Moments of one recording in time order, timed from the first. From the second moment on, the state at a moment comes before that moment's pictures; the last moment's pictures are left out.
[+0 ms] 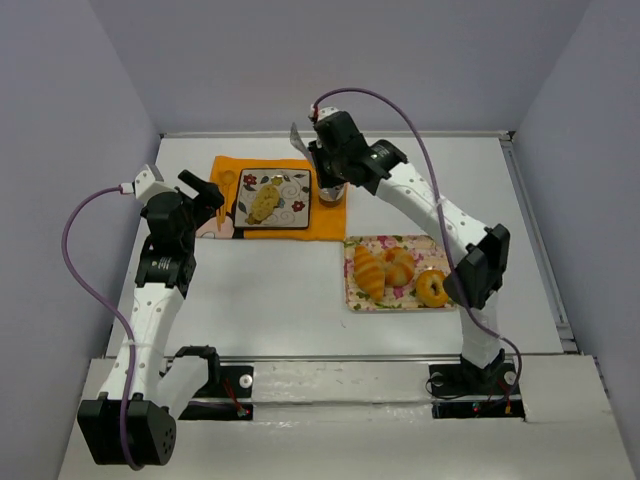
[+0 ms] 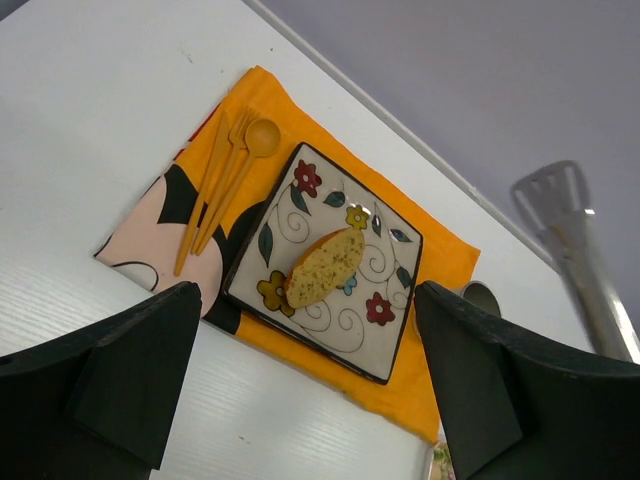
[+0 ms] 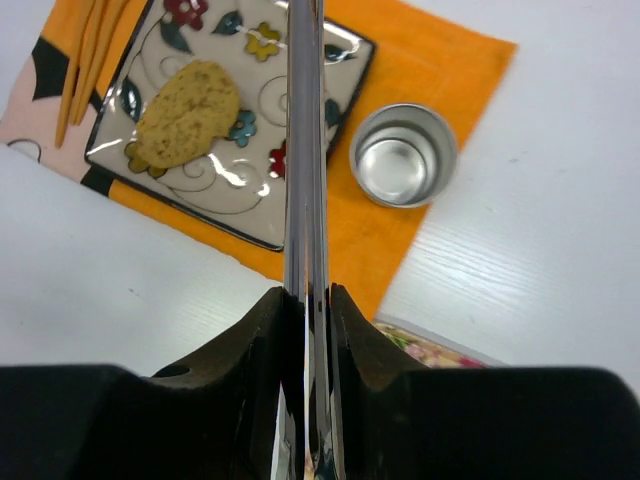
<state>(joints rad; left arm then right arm) -0.04 0.91 0.79 -0.15 -0.20 -0.67 0.74 2.05 2.16 -0.83 0.23 0.24</state>
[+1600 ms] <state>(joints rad) -0.04 0.91 0.79 -0.15 -0.21 -0.67 -0.06 1.33 1.19 -0.77 0.40 0.40</state>
